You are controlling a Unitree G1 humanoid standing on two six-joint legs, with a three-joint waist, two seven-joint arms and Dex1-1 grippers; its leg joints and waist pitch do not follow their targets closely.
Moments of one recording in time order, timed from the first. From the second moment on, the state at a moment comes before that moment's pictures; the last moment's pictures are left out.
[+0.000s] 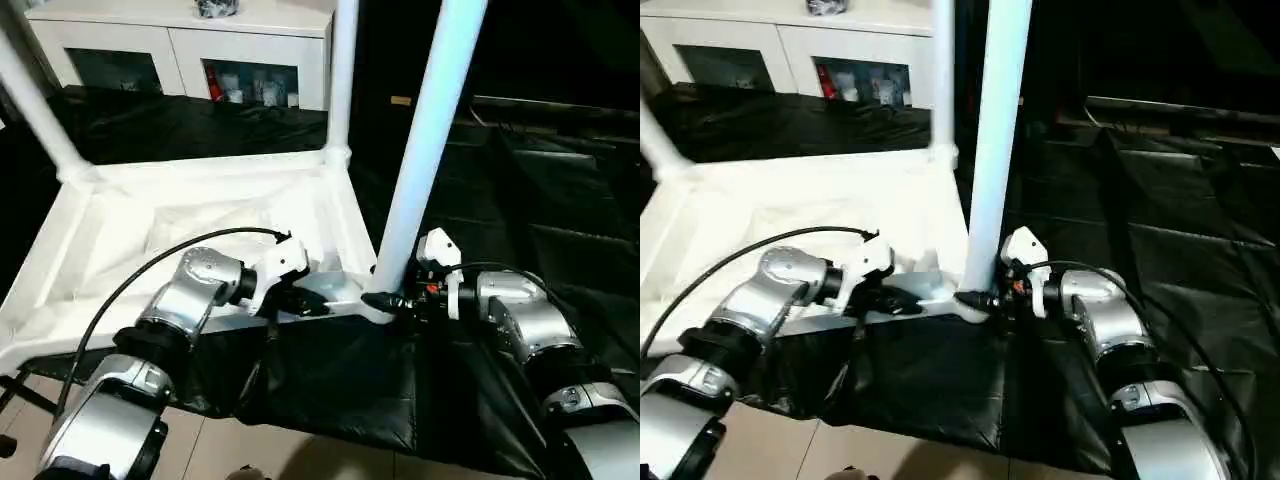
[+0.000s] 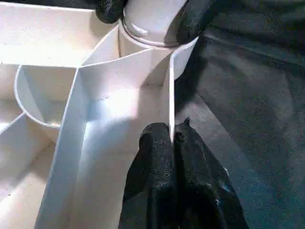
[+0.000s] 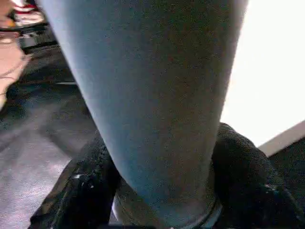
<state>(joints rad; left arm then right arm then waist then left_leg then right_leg) -0.67 0.33 -0.29 0.74 0.02 0.06 -1.31 -0.58 -0.34 0.12 0.78 0.11 -0.01 1.27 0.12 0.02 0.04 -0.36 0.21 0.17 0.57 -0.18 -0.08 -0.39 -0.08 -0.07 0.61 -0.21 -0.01</state>
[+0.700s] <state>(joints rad) -0.73 0.14 -0.24 0.83 0.08 0.15 -0.85 -0.55 -0.09 -0.05 0.79 0.09 -0.01 0.45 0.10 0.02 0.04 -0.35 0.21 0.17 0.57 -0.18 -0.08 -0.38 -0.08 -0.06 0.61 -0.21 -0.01</state>
